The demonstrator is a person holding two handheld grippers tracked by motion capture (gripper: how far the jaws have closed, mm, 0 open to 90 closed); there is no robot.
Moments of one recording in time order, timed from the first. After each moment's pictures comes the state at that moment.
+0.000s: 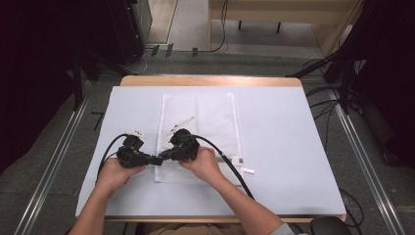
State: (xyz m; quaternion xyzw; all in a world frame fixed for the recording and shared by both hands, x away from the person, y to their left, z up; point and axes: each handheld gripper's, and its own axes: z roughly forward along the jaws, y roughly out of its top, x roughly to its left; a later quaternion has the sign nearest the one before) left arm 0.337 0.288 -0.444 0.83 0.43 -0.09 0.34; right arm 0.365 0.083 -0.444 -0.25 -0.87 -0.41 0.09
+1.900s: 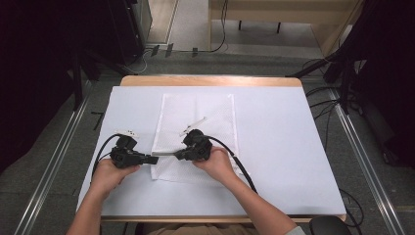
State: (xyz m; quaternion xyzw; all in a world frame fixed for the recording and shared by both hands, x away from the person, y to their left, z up) left arm 0.332 0.304 -0.439 0.82 0.43 -0.08 0.36; right arm 0.369 0.047 -0.450 -0.27 -0.88 -0.38 0.07
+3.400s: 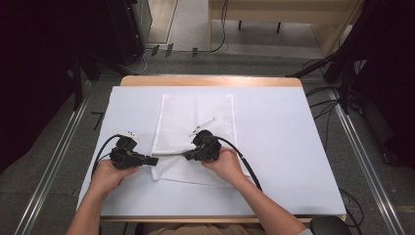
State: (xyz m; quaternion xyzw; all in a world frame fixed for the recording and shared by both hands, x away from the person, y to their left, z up) left arm 0.330 0.304 -0.440 0.83 0.43 -0.08 0.36; right arm 0.370 0.023 -0.455 -0.28 -0.88 -0.37 0.07
